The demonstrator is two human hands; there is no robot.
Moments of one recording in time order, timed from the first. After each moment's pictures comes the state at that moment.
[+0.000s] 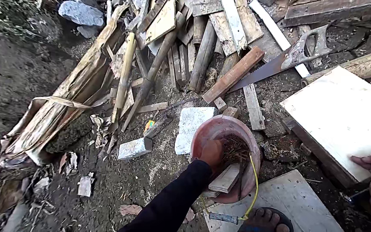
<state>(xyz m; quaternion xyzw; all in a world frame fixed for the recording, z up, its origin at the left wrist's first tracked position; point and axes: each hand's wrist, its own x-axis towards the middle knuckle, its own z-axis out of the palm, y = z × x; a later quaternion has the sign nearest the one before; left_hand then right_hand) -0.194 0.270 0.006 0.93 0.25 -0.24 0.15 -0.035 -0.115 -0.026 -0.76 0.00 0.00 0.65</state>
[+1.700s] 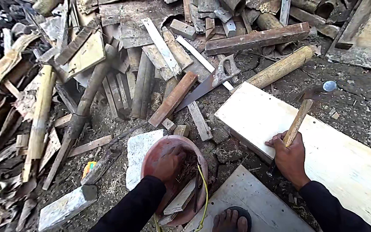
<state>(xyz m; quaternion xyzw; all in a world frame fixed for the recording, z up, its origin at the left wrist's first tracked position) -0.123 0.135 0.205 0.89 0.21 -0.40 0.10 -0.048 -0.098 0.019 -0.78 0.07 0.03 0.62</state>
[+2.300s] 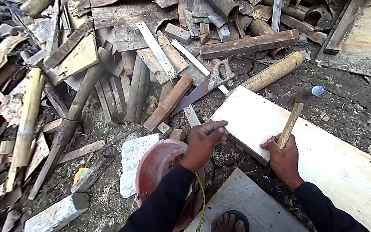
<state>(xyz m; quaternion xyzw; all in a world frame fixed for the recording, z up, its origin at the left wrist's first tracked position) -0.080 0.144 0.121 0.75 0.07 -0.02 0.65 -0.045 -0.096 0.019 -0.77 0.08 0.03 0.64</state>
